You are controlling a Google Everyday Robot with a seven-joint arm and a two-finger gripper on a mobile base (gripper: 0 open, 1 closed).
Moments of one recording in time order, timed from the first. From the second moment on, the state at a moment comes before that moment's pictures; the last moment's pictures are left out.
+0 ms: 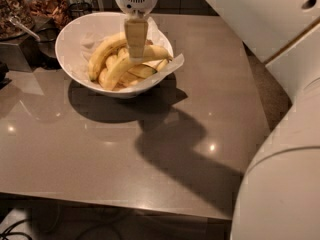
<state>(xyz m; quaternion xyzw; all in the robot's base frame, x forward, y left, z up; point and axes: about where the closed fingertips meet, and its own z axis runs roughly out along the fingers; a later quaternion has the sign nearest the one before) 0.600 0.041 0.987 -0.72 0.68 -0.06 0.13</state>
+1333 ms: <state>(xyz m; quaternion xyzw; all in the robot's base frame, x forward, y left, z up) 0.614 0.046 0.948 -0.73 0.68 -0.07 0.08</state>
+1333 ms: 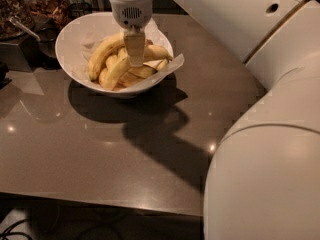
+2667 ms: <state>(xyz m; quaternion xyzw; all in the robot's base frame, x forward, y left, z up) 0.619 0.053 0.929 -0.75 0.66 -0.08 0.06</state>
